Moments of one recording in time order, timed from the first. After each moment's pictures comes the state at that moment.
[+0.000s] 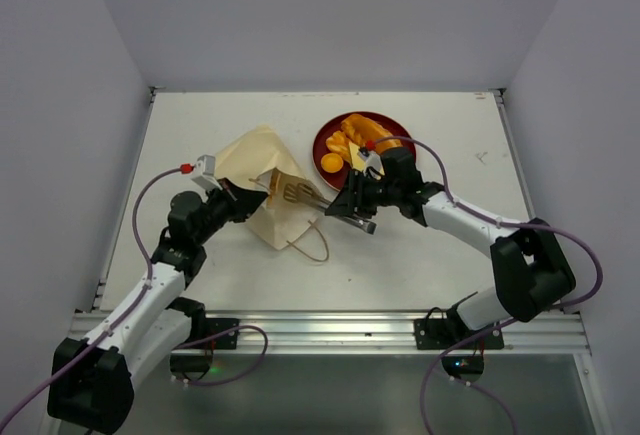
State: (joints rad) left arm -0.24 0.82 0.36 0.28 0.35 -0.75; right arm 0.52 1.48 0.86 -0.05 -0.61 0.73
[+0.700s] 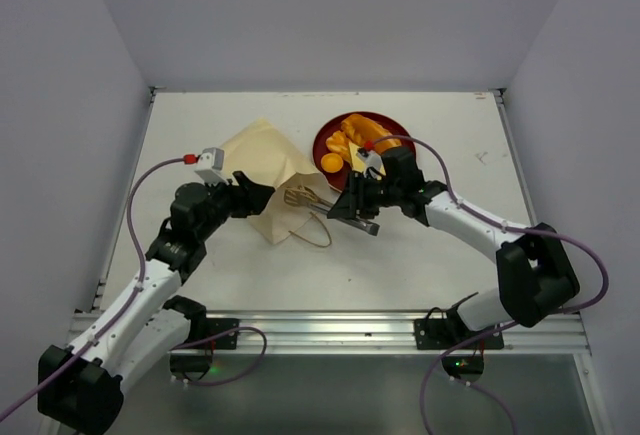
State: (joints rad) left arm -0.36 0.82 0.49 0.08 0.15 -0.59; right arm 0.52 1.45 0.89 -0.14 -0.62 0.64
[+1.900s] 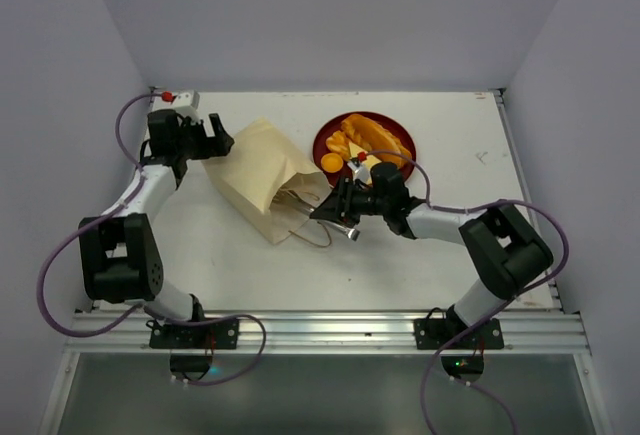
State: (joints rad) left arm 0.08 1.53 1.01 -0.01 0.31 -0.16; right arm 0.58 1.62 0.72 0.42 -0.64 1.00
